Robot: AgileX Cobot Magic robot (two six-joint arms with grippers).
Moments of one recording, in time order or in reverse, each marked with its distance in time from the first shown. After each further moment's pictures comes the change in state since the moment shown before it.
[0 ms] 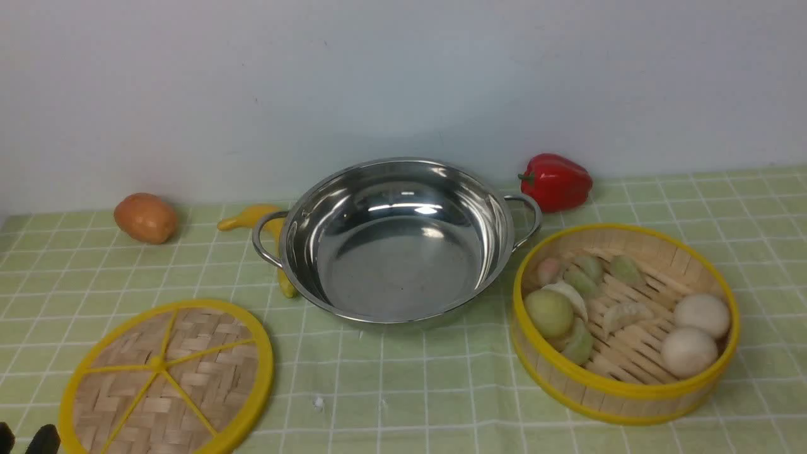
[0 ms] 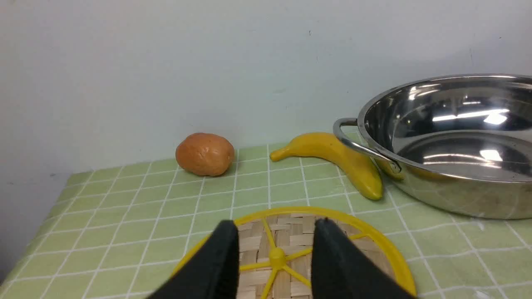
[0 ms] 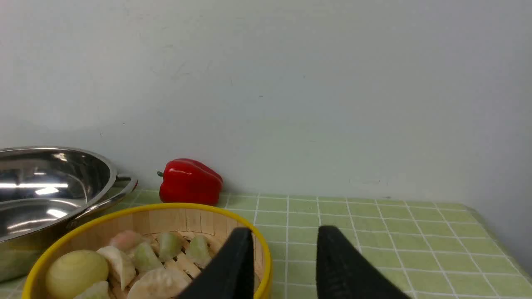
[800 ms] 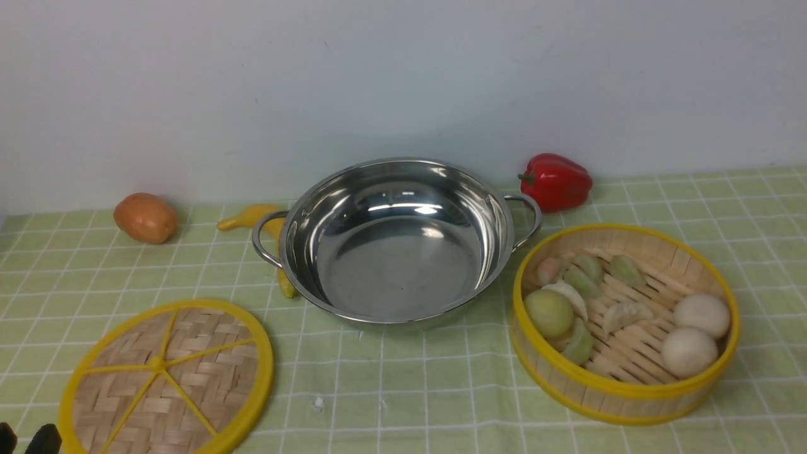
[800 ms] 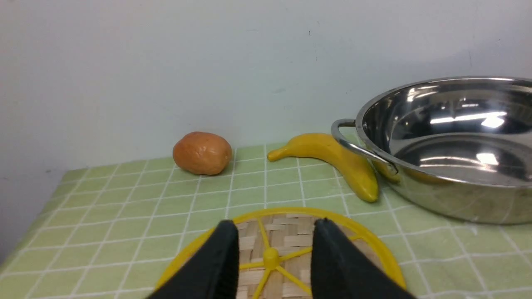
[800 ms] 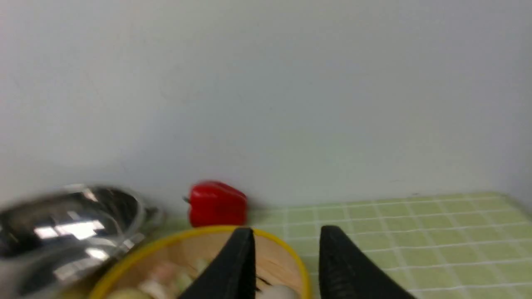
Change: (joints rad) right arm 0.000 0.000 0.000 0.154 -0.048 0.083; left arm 0.000 0.000 0.000 -0.070 -0.017 -0.063
